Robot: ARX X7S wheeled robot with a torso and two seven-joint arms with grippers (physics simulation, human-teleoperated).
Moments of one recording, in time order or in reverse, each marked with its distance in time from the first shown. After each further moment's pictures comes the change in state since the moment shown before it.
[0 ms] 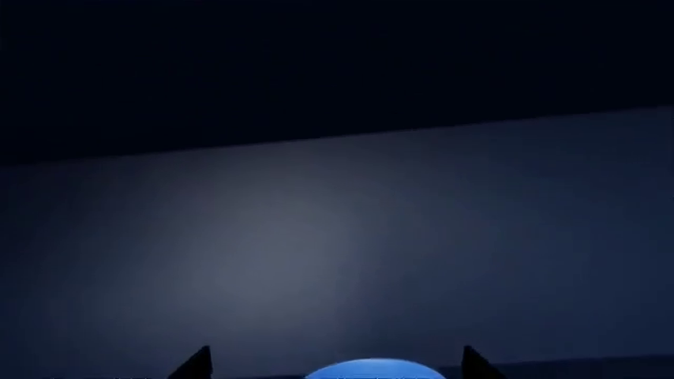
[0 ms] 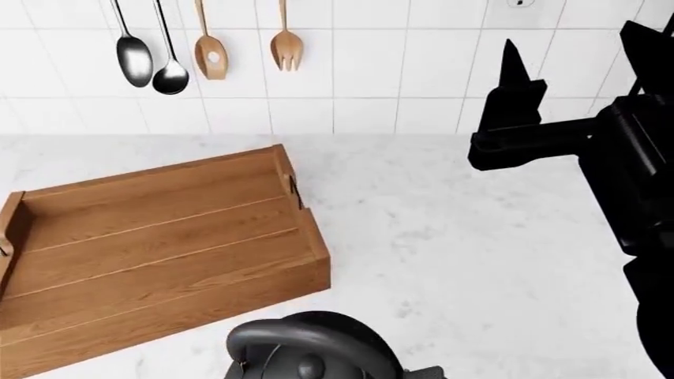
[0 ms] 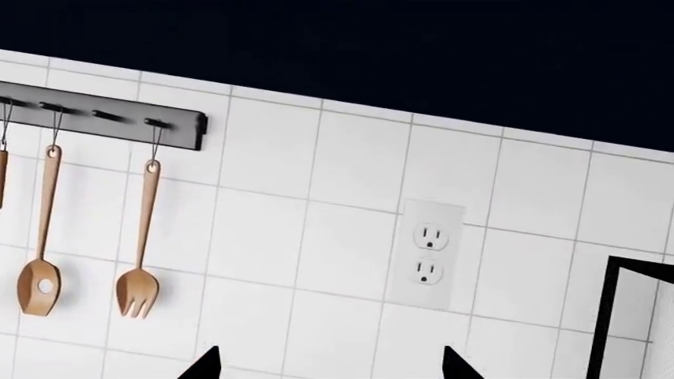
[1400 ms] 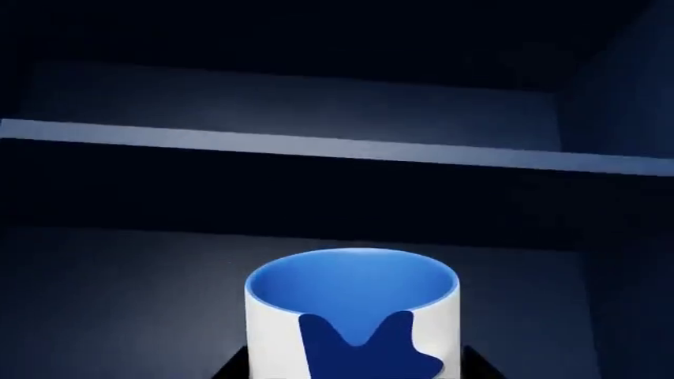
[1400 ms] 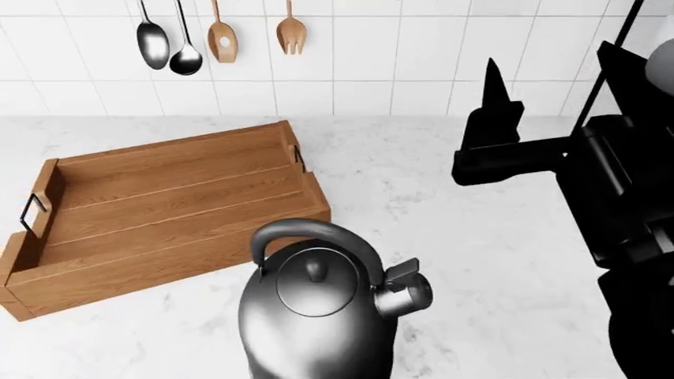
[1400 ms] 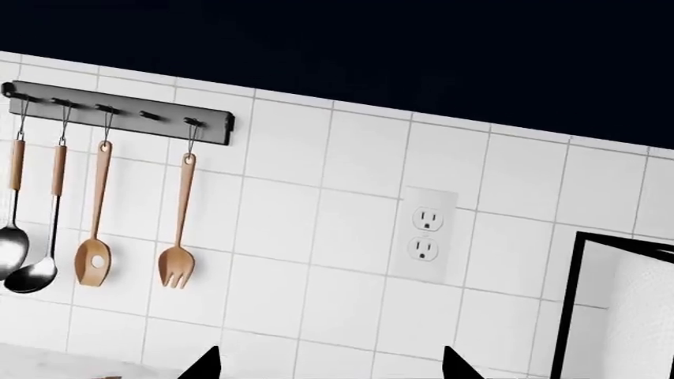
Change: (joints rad) left arm 0.137 -0.130 -0.103 0.462 -0.253 -0.070 -0.147; right arm -0.077 0.001 -0.042 -0.050 -0.104 -0.066 -0.059
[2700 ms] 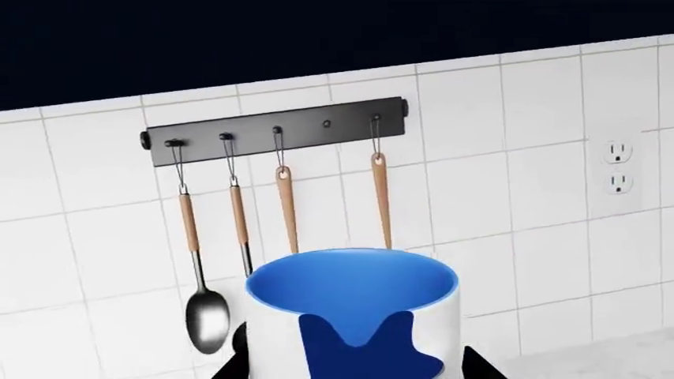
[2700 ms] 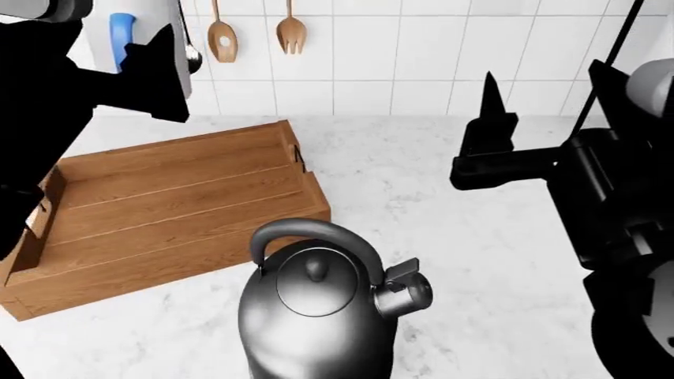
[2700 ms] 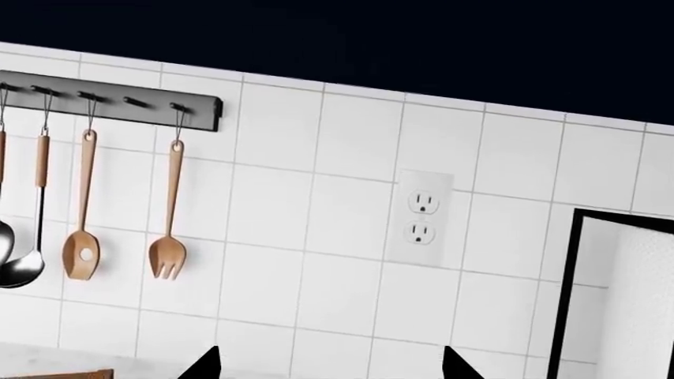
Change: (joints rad) left arm 1.126 -0.389 -0.219 0.914 -0.550 -0.207 -0.125; right arm -0.104 0.008 -0.019 -0.014 -0.175 -0.073 -0.120
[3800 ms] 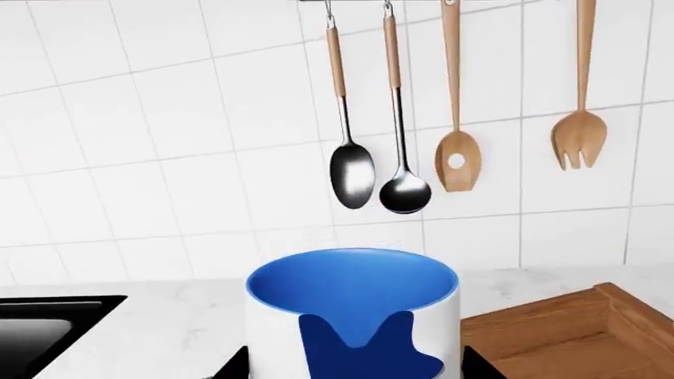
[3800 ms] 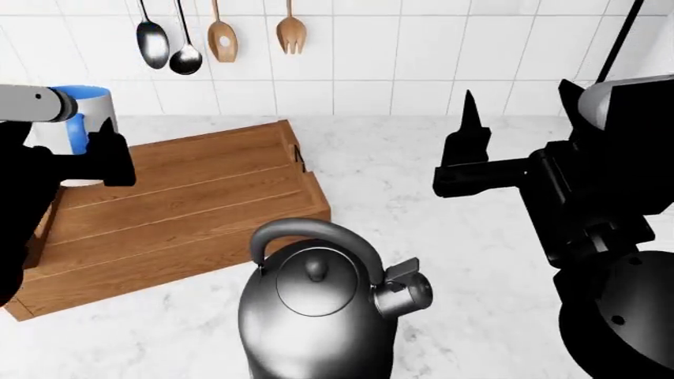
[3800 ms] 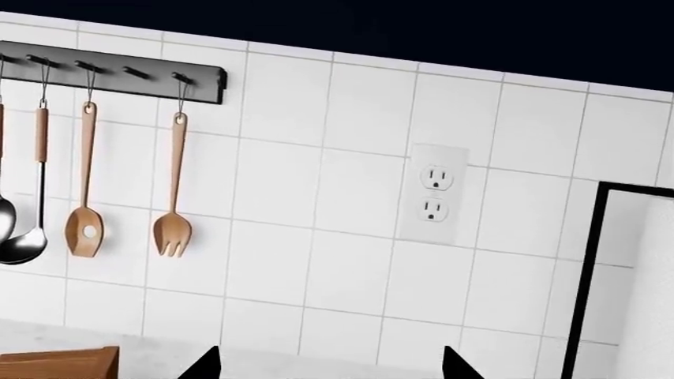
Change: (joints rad) left arm 0.368 -0.154 0.014 -0.121 0.286 0.257 0.079; right arm -0.079 -0.018 -0.088 0.029 -0.192 -0.077 -0.115
